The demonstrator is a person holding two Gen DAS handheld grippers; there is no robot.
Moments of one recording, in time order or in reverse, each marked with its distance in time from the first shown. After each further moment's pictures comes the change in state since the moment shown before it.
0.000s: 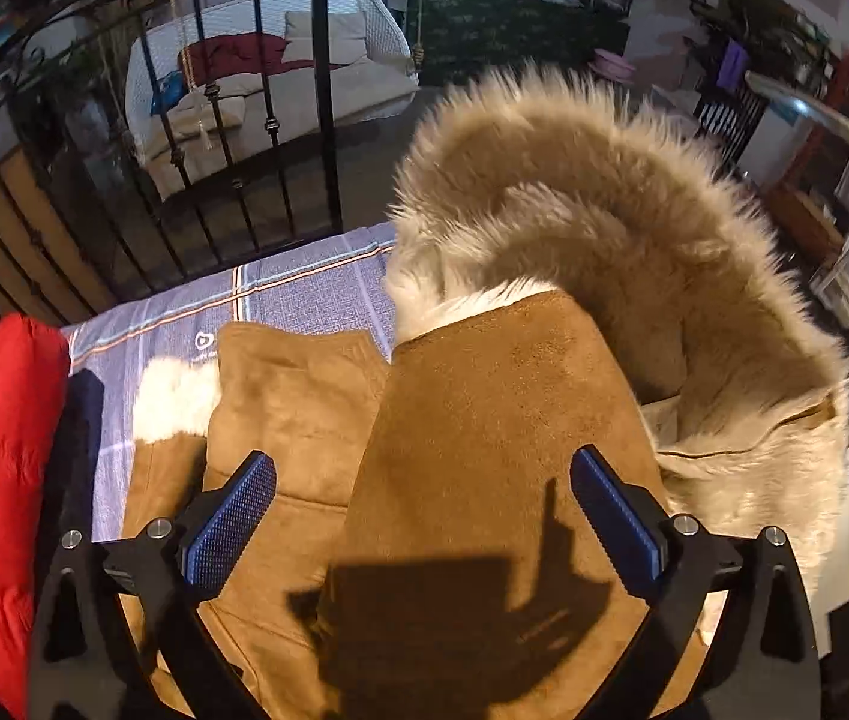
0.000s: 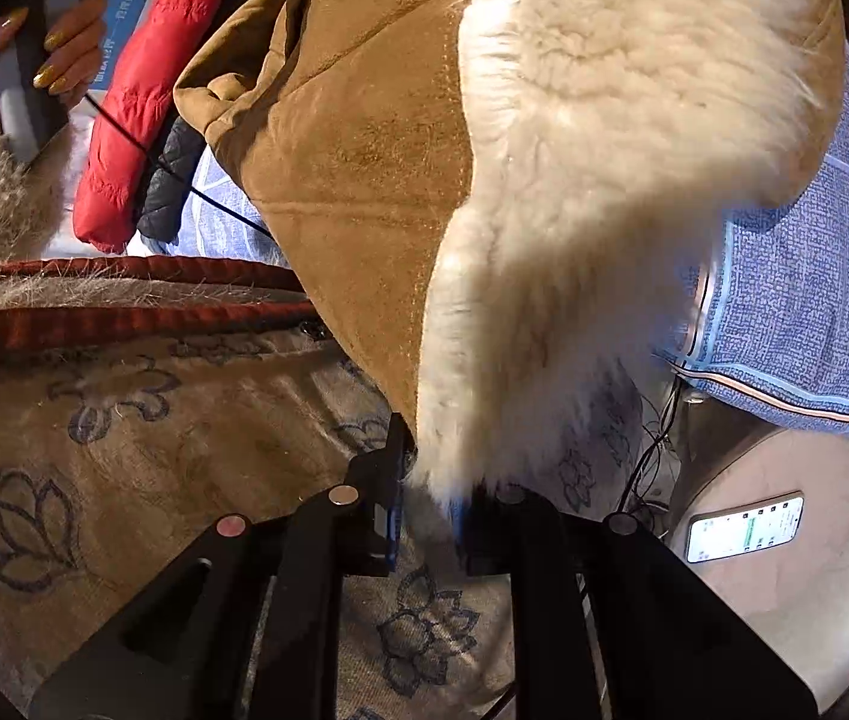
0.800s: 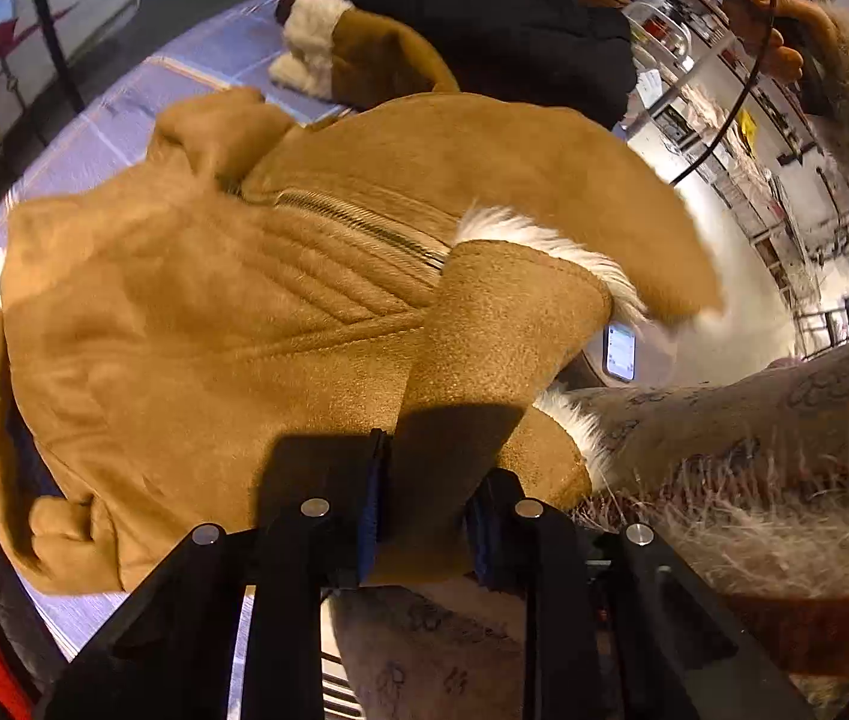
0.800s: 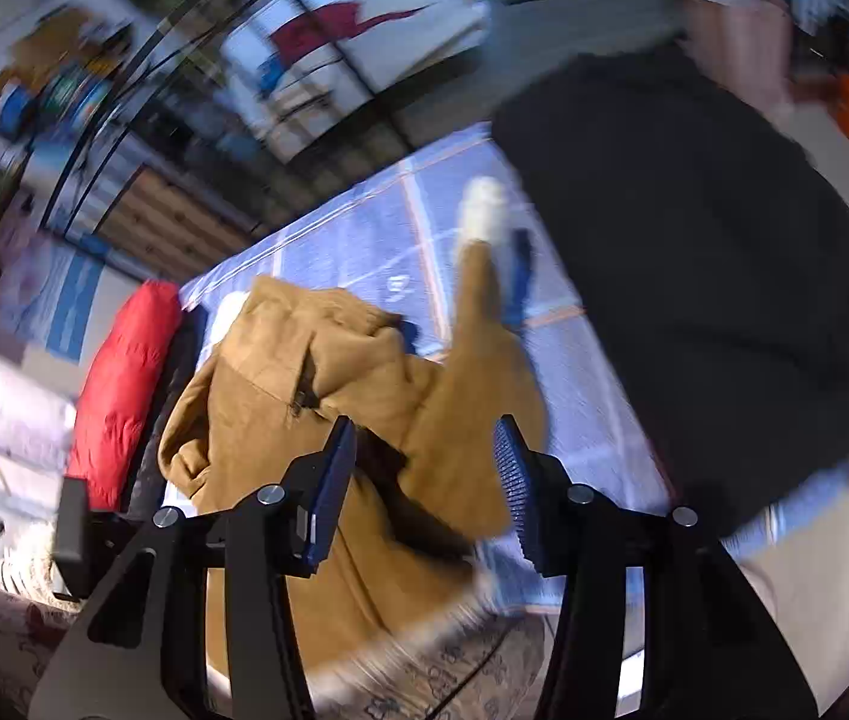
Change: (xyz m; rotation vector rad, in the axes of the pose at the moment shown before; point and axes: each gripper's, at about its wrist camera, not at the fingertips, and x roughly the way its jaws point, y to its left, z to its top) left arm -0.044 -0.038 -0.180 0.376 0.373 -0.449; right arm -0.211 -0.061 0.103 0.086 -0.561 -0.124
